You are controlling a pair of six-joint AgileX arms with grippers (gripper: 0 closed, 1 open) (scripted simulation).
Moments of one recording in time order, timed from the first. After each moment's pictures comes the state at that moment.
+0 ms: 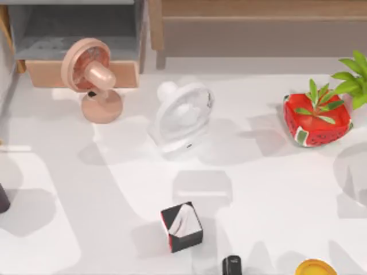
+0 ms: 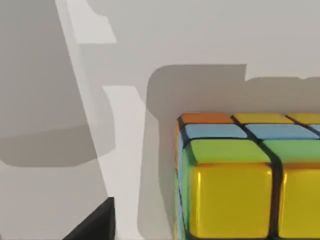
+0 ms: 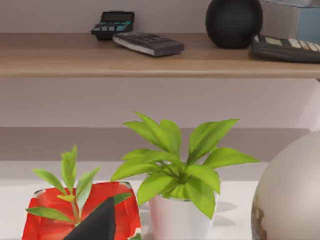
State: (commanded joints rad) left arm 0.35 2.55 2.35 -1.21 0.12 0.60; right arm 0.00 0.00 0.00 0.00 0.00 0.00
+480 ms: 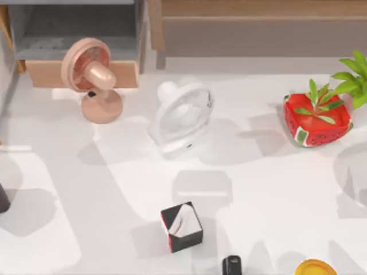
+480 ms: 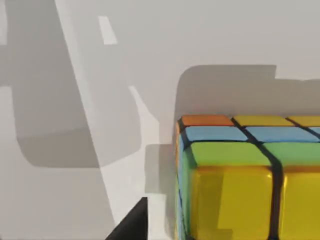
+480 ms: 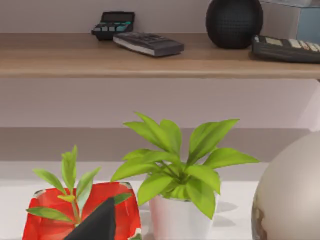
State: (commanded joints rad) left arm 0.35 2.55 2.35 -1.21 0.12 0.60; right arm 0.00 0.00 0.00 0.00 0.00 0.00
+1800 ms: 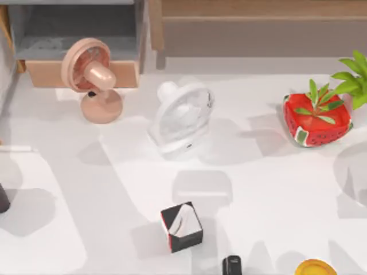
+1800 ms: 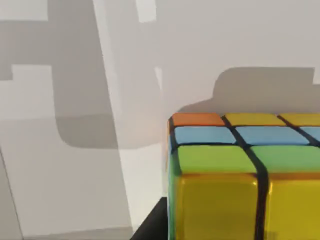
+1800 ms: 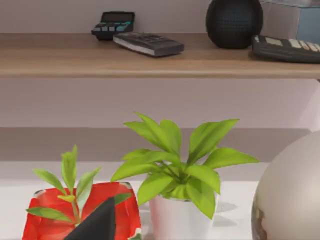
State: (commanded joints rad) left arm 0.34 2.52 2.30 -1.20 0.05 0.52; right arm 0.00 0.00 0.00 0.00 0.00 0.00
